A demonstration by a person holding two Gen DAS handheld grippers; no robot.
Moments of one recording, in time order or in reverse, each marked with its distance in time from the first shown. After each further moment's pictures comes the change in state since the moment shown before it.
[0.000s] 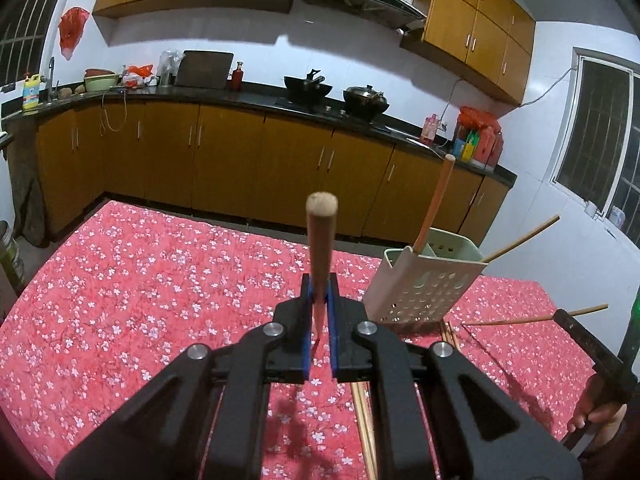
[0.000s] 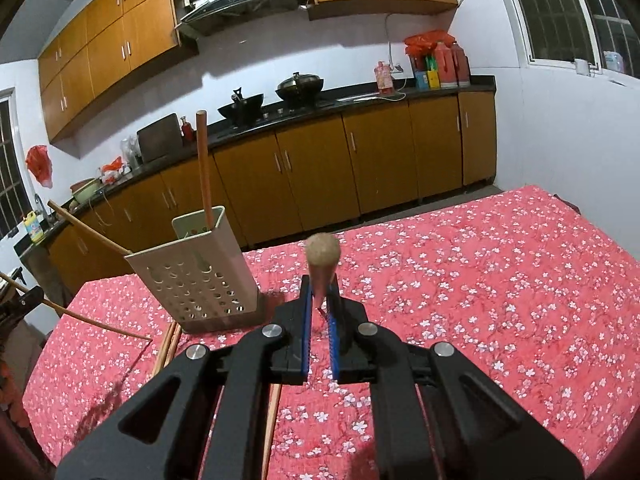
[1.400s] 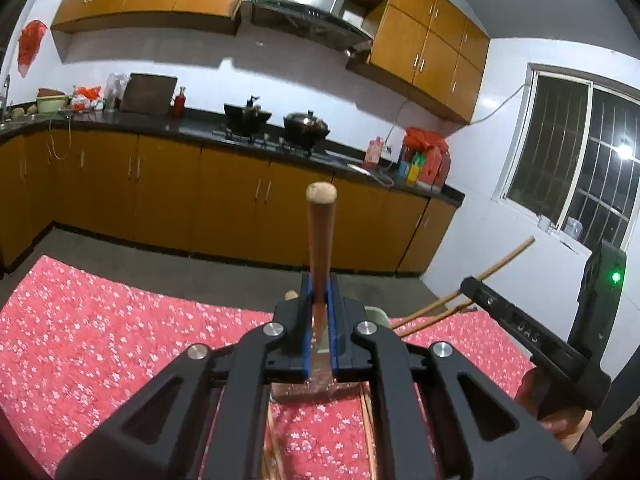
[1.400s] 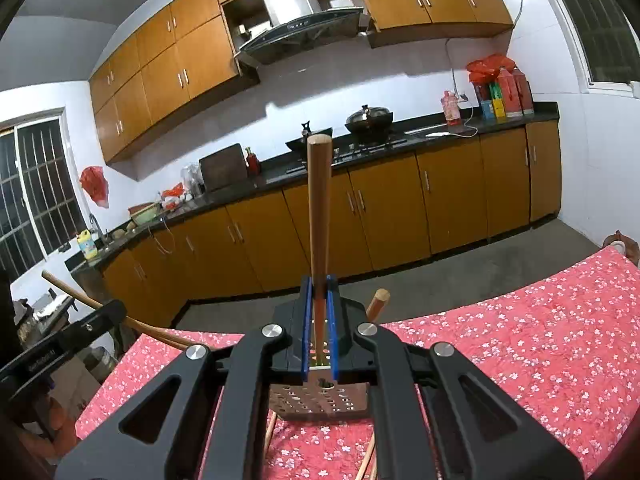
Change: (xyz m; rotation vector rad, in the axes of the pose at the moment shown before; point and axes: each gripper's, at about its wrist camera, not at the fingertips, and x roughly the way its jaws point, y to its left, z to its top) left arm 0.019 -0.079 0.070 0.036 -0.064 -0.200; right arm 0.015 0.073 0.080 -0.027 -0.086 0.241
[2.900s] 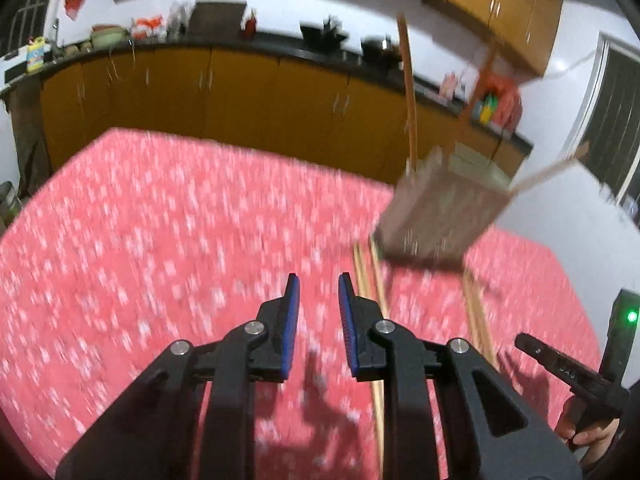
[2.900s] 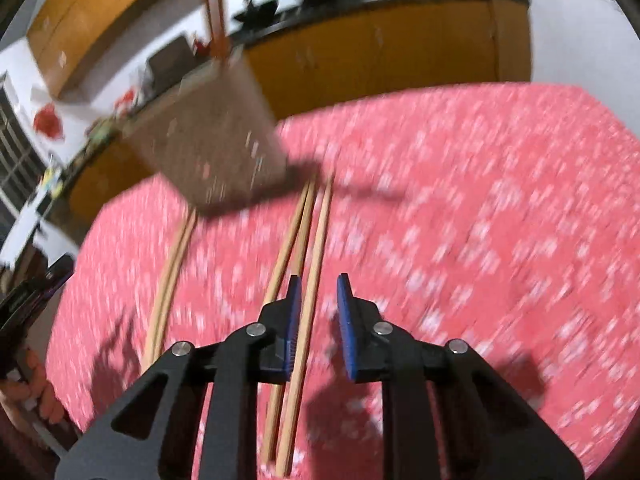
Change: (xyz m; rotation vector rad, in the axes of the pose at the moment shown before) left arm -0.010 0.078 -0.134 -0.105 0.268 0.229; right arm 0.007 -0.052 -0.163 0.093 0.498 -0.106
